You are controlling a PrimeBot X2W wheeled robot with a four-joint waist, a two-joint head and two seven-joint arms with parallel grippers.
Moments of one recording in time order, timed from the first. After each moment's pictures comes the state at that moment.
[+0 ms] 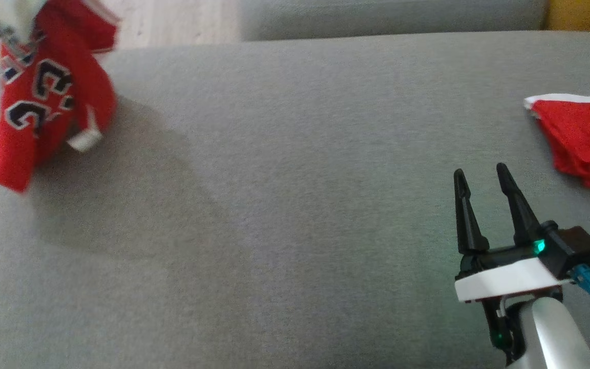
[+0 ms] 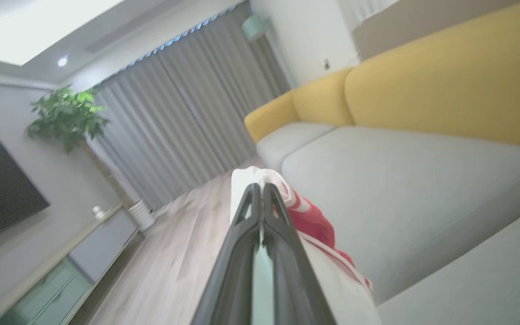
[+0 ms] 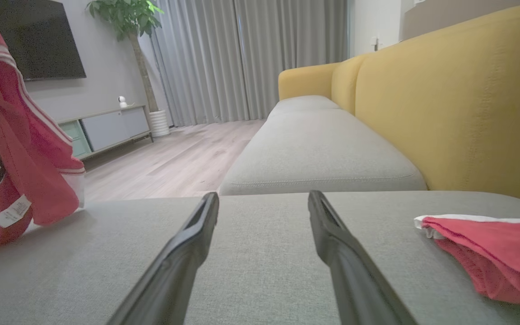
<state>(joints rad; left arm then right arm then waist) -1.22 0.54 -0.66 0.73 -0.40 -0.13 0.04 -0.08 -0.05 0.08 0.12 0.14 0.13 -0.20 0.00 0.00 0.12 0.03</state>
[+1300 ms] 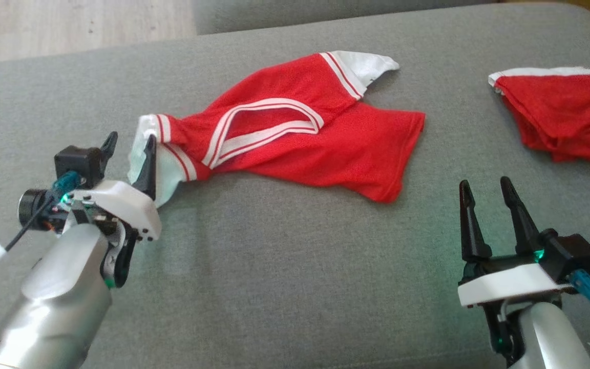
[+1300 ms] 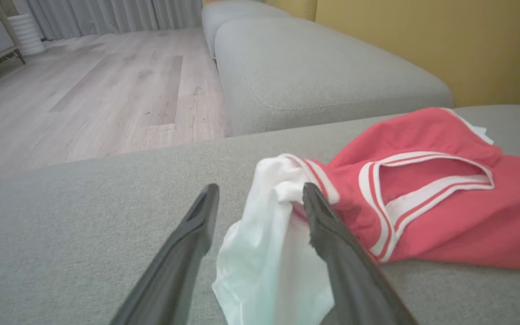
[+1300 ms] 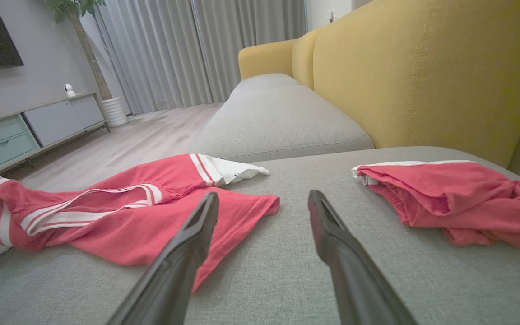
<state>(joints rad) -0.65 0.36 -0.69 0.70 -0.71 0.07 -0.09 -0.09 -0.05 0.05 0.23 0.17 0.13 -0.25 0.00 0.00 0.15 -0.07</state>
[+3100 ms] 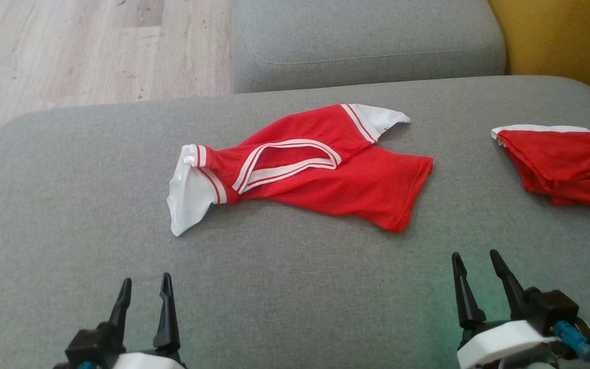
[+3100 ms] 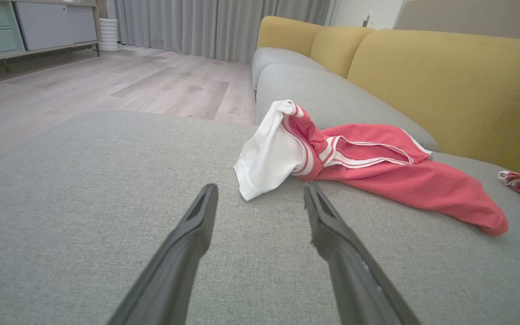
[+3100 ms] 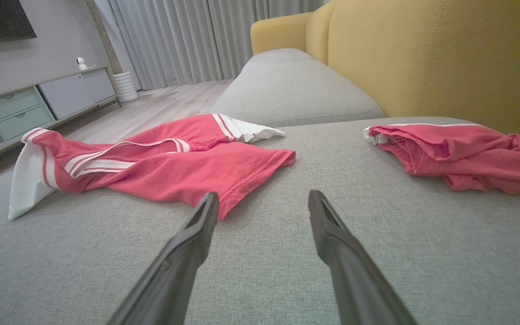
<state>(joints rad) 0.05 0.36 -0.52 0.11 -0.68 0.31 -0.25 0.07 -0.05 0.05 0.29 0.14 0.13 -0.21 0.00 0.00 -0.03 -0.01</state>
